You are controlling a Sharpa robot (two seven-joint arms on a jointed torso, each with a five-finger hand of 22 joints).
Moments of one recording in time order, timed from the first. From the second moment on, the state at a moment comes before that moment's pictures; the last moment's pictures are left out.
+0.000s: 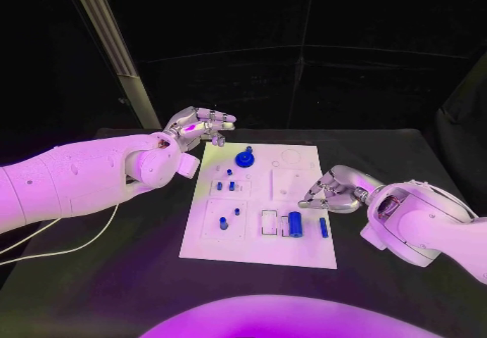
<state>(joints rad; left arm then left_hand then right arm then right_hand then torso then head) 1.23 -0.85 -0.14 1.39 0.00 -0.14 0.39 1.32 -0.05 0.47 -0.19 0.10 1.09 0.14 0.08 0.14 1.10 0.07 0.35 0.18 1.33 -0.01 0.83 0.52 0.18 1.08 0.10 0.81 0.81 1.11 -0.99 -0.08 1.85 -1.21 -0.33 -0.38 1.10 -0.14 0.18 0.11 0.05 1.15 0.06 0.10 0.22 1.40 -0.02 1.10 0.99 1.47 -0.09 1.36 1.15 0.04 1.47 0.03 1.50 1.31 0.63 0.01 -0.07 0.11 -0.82</state>
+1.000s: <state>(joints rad) 1.23 -0.85 -0.14 1.39 0.00 -0.13 0.39 1.32 -0.05 0.47 -0.19 0.10 1.09 0.14 0.08 0.14 1.10 0.07 0.35 0.18 1.33 -0.01 0.83 0.52 0.18 1.08 0.10 0.81 0.81 1.05 -0.85 -0.08 1.78 -1.30 -0.23 -0.66 1.12 -0.20 0.09 0.29 0.05 1.11 0.07 0.10 0.34 1.42 -0.01 1.28 1.23 1.46 -0.09 1.43 1.28 0.02 1.47 0.03 1.54 1.31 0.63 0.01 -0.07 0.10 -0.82</state>
